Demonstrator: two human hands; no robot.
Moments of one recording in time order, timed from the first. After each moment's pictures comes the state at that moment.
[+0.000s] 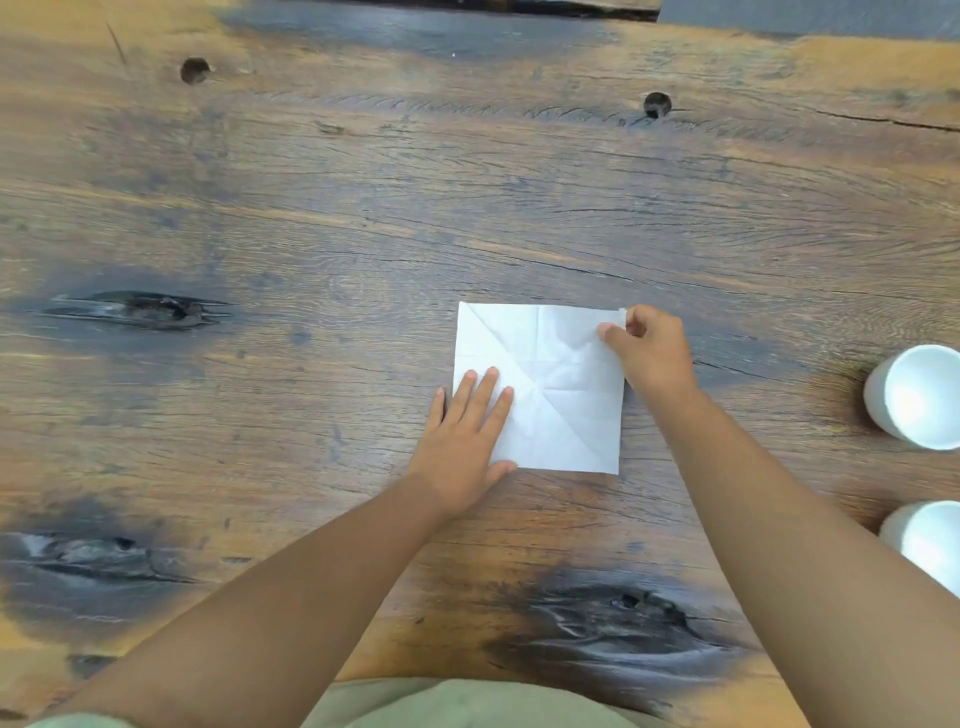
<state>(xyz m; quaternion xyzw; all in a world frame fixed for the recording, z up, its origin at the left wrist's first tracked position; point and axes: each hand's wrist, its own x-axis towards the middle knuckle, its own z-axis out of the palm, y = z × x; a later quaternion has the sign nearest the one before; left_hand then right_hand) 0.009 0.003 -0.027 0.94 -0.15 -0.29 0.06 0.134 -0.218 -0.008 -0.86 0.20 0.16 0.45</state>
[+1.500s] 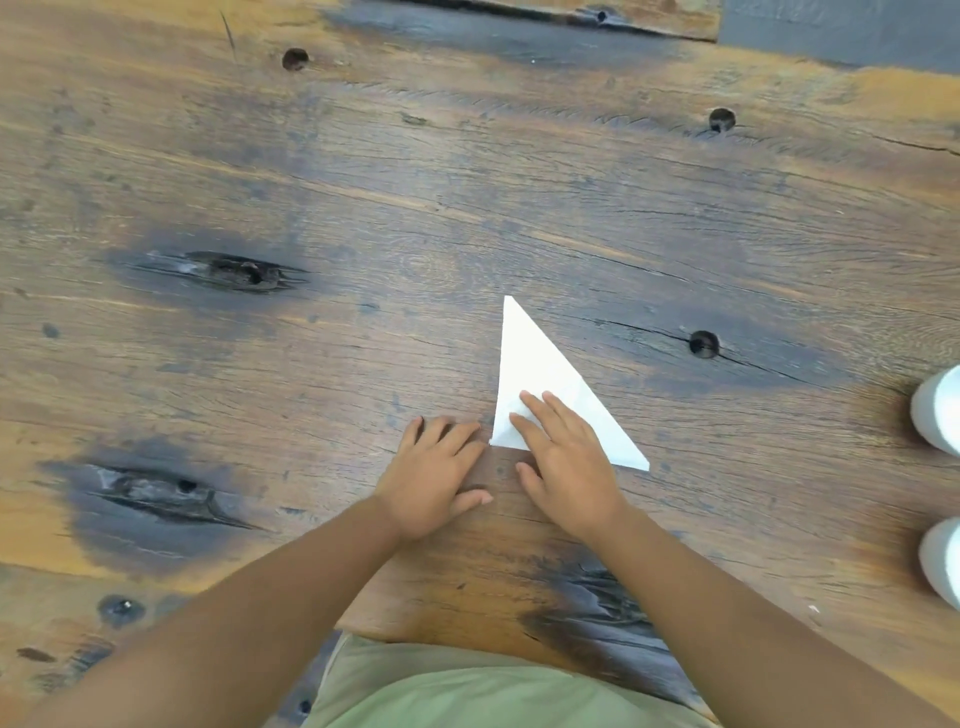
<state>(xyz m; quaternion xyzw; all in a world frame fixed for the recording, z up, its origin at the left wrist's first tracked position) -0.067 0.088 -0.016 0.95 -0.18 -0.24 0.10 -0.023 -0.122 -0.009 -0.93 -0.26 0.20 0.16</state>
